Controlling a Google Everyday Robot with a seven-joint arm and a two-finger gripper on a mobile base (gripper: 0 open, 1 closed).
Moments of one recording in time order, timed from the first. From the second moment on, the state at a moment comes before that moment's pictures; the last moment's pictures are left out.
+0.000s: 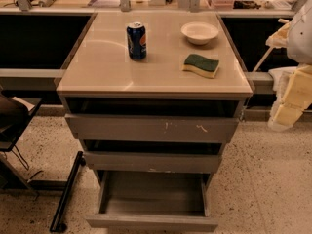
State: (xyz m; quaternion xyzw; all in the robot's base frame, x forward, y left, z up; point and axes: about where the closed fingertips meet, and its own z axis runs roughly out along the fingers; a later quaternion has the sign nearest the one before) arm 0.438 -0.217 0.976 -0.60 0.78 -0.03 0.16
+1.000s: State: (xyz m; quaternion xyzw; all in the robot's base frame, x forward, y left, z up) arm 0.395 -0.212 0.880 -0.62 0.76 0.02 0.22
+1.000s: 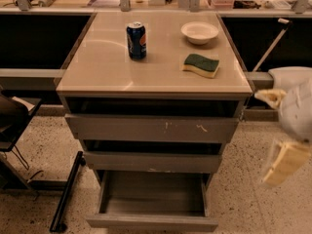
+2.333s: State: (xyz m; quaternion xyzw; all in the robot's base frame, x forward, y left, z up) arm 0.328 -0.255 0.627 -0.57 0.80 0.06 0.17
